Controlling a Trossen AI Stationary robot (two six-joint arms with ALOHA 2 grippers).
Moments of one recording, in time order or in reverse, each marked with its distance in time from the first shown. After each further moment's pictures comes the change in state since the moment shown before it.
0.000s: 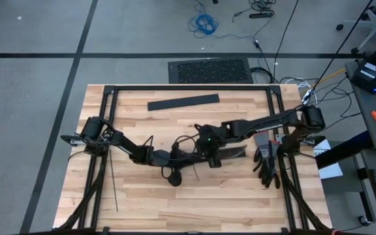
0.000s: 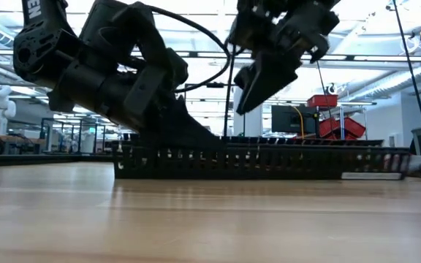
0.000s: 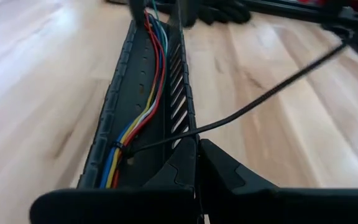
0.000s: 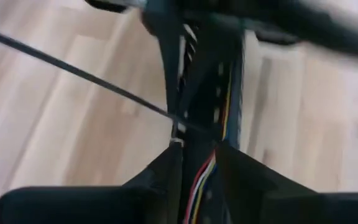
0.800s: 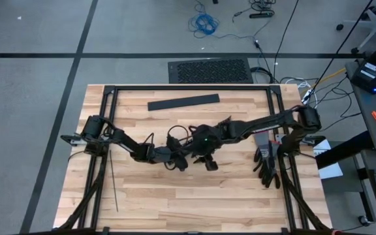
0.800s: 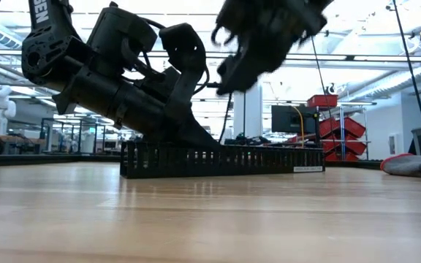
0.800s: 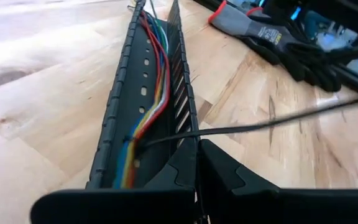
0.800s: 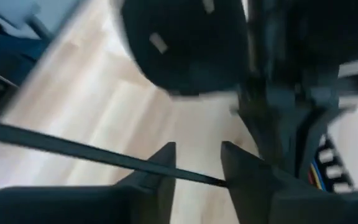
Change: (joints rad) left arm 0.046 0.001 -0.001 -0.017 -0.256 -0.341; right arm 0.009 0.040 0.048 0.103 -0.142 -0.007
